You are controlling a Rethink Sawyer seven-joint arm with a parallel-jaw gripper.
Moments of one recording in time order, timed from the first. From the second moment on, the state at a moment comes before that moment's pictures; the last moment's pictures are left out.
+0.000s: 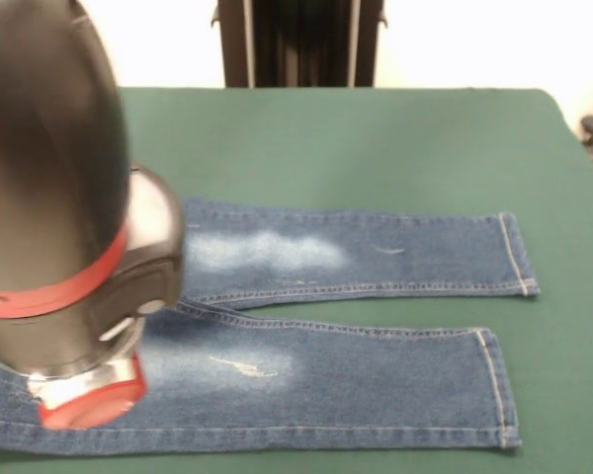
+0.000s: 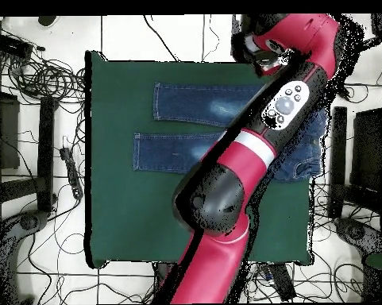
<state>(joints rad) -0.46 0.35 -2.11 0.21 1.92 1.46 2.27</state>
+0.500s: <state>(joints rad) -0.29 0.35 -1.95 0.33 1.86 1.46 2.48</state>
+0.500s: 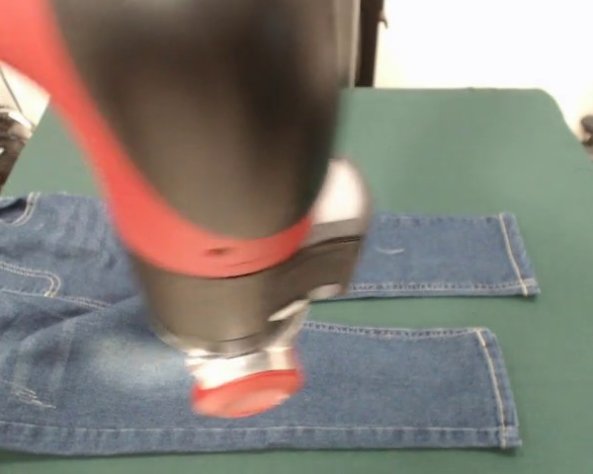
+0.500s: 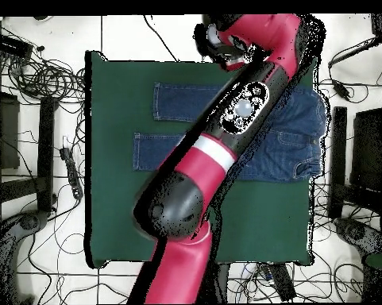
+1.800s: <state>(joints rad) -0.05 0.47 -1.53 0.50 1.75 1.06 2.58</state>
